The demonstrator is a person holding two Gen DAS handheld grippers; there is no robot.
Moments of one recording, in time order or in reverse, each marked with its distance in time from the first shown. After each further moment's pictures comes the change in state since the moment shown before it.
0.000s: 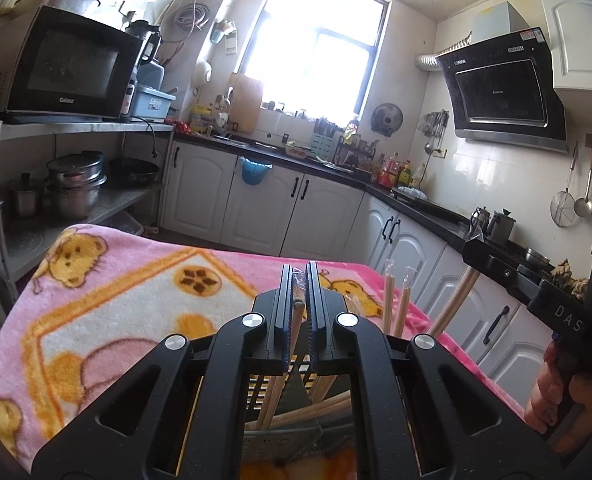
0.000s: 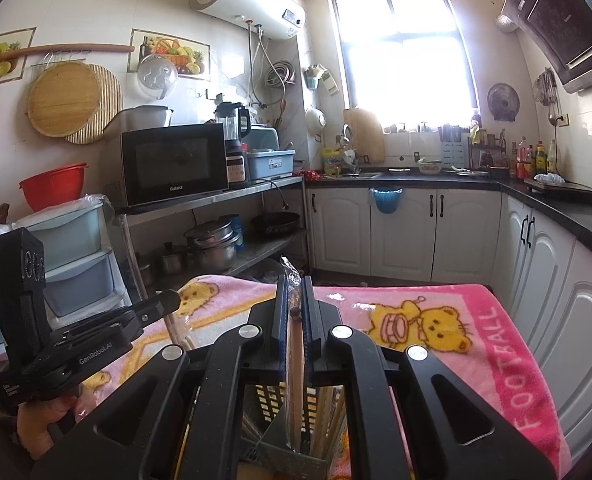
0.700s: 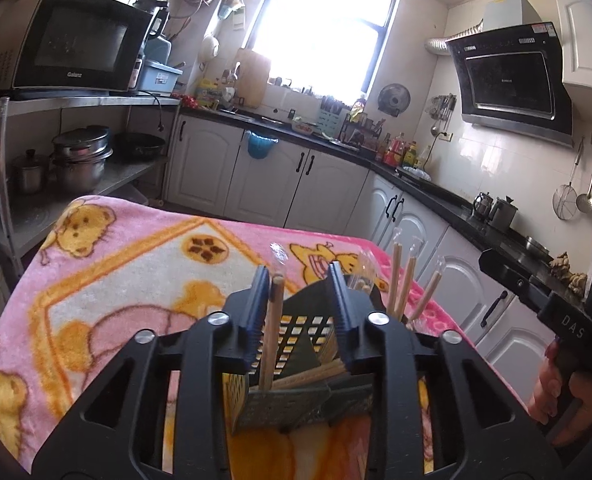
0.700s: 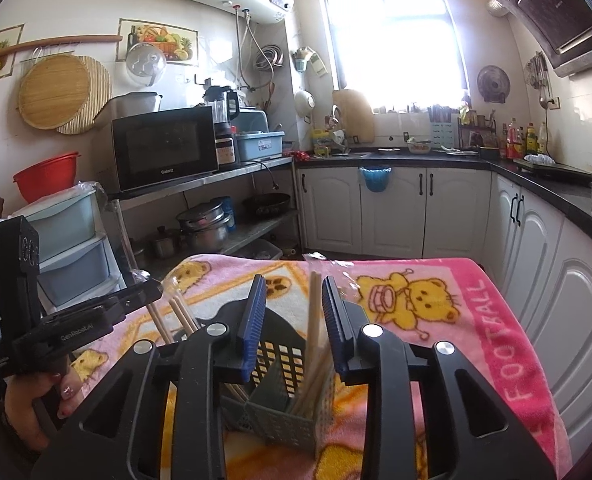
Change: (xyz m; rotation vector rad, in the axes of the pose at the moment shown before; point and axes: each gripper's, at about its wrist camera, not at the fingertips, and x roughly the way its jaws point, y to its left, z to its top) left arm -0.009 0.012 -0.011 -0.029 0.092 0.012; right arm -0.021 -0.013 -0.019 0.042 0.066 -0.038
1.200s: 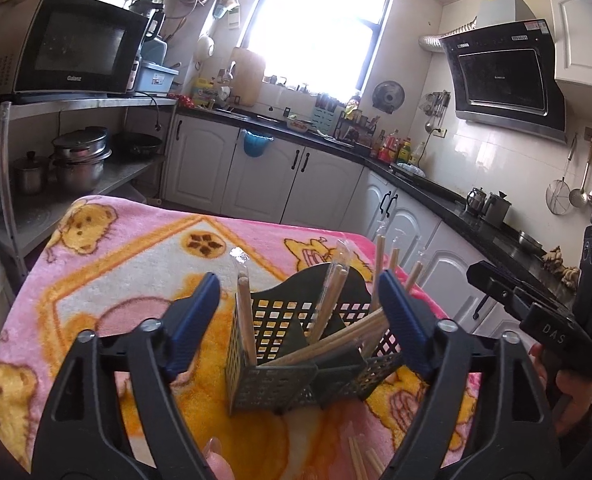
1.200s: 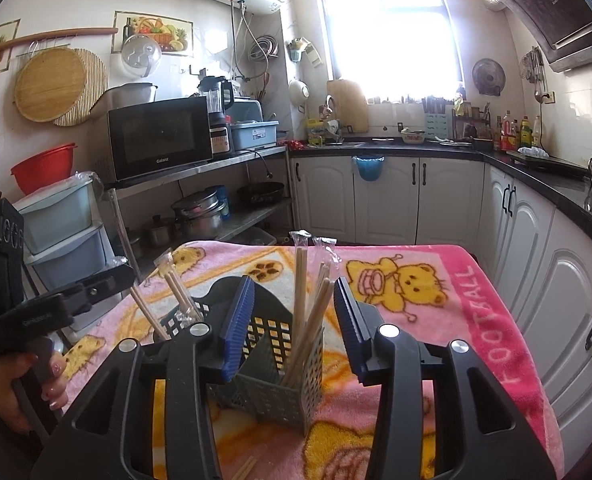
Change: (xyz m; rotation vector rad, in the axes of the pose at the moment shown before) left arm -0.025 -0.007 -0.003 0.011 0.008 -0.014; right arm -0.013 -0.002 -0.011 -0.010 0.041 -0.014
